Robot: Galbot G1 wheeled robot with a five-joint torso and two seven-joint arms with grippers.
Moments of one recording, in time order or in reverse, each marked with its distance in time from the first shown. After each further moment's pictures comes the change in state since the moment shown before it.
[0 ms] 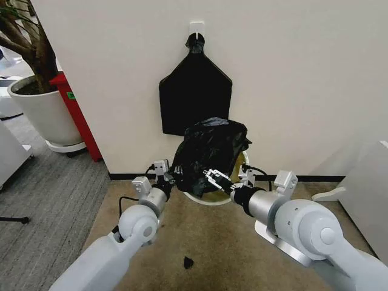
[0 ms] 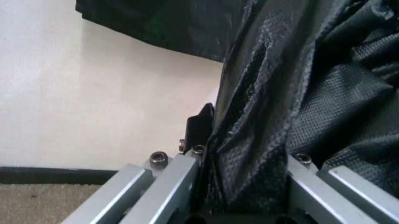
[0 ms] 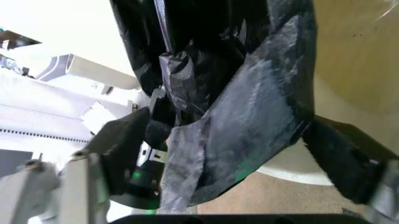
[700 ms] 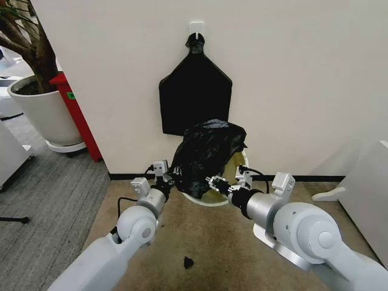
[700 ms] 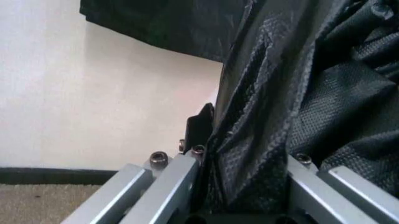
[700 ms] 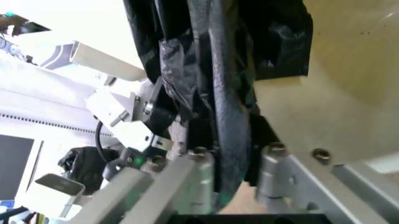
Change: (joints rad) left arm 0.005 0.012 -0.004 -0.006 -0.002 0.000 0.000; right arm -0.010 -0.009 -0.014 0.012 -0.018 -0.022 -0.030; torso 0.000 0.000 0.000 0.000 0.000
